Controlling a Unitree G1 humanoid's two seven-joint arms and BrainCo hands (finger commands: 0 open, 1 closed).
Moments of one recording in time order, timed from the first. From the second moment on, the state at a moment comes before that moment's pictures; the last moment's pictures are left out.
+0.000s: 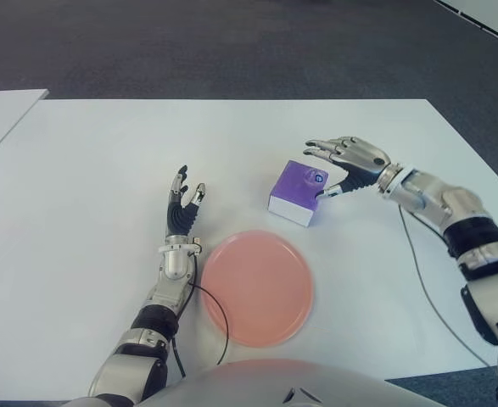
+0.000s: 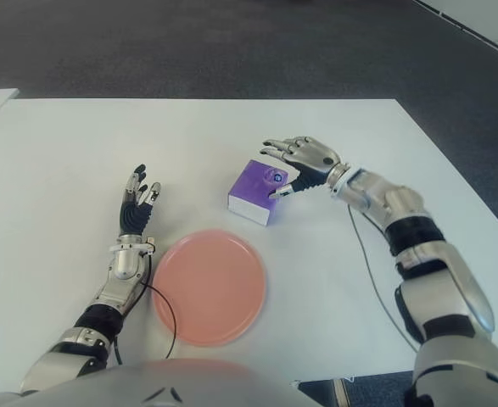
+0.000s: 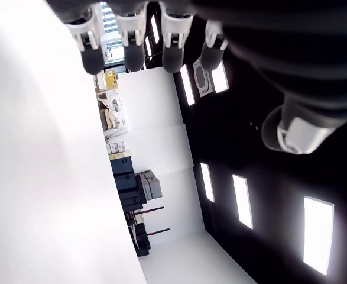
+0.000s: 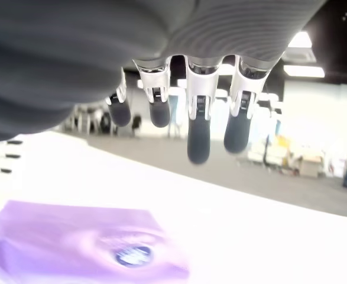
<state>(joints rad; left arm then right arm) -0.17 0.05 -0.01 0.76 0.19 -0.68 0.37 -0.77 -0.79 0.49 0.75 -0.95 -0.73 -0.18</state>
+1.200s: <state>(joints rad) -0.18 0.05 0.00 0.78 0.15 -0.68 0.34 -0.90 -0.82 0.63 0.77 -1.18 -0.64 -0.14</state>
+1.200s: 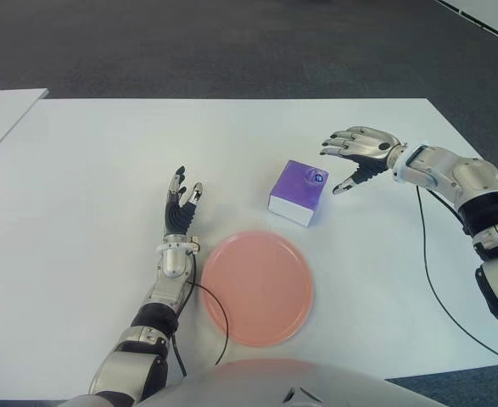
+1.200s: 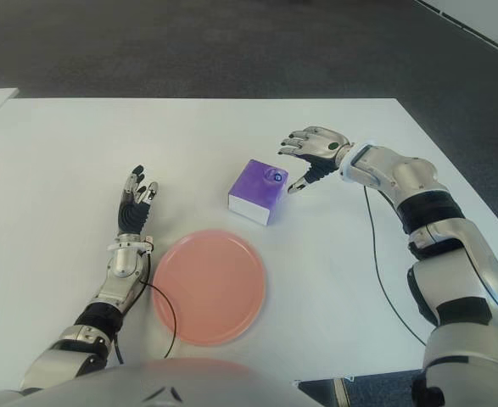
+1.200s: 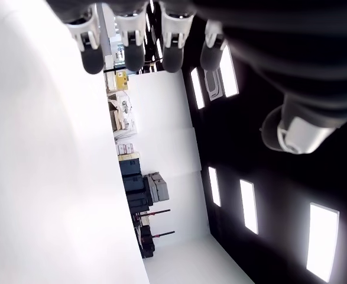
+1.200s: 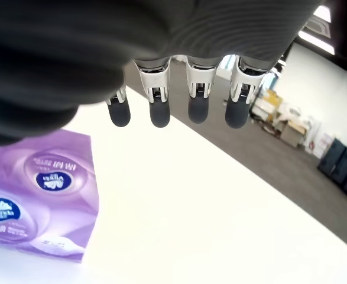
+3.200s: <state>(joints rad) -0.18 0.04 0.01 0.79 0.18 -0.71 0.37 -1.06 -0.66 1.07 1.07 -1.54 -0.28 -1.05</state>
